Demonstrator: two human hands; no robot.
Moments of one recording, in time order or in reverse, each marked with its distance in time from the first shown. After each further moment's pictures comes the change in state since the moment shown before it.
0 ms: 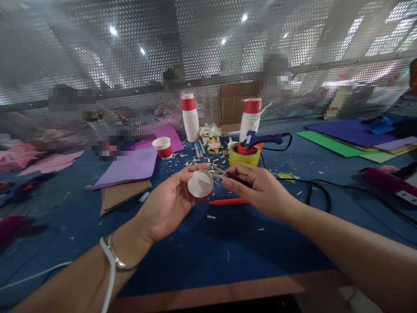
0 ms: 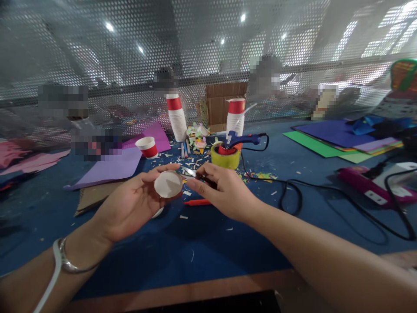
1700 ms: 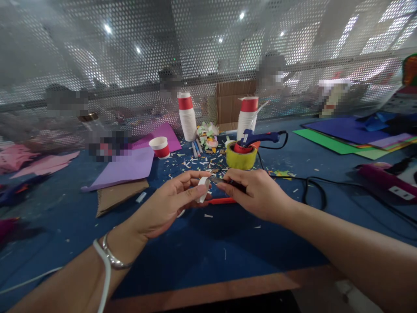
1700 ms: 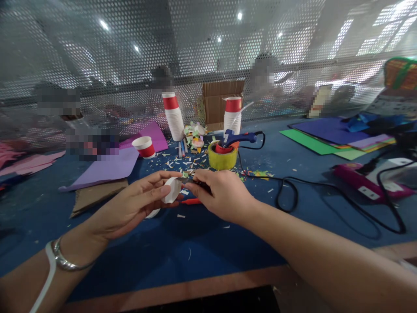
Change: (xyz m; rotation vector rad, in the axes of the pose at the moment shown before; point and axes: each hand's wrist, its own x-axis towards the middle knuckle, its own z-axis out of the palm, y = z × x) left_hand -0.002 -0.004 -0.011 0.450 -0.139 0.032; right_hand -0.004 0.001 0.002 -0.366 0.033 -0.095
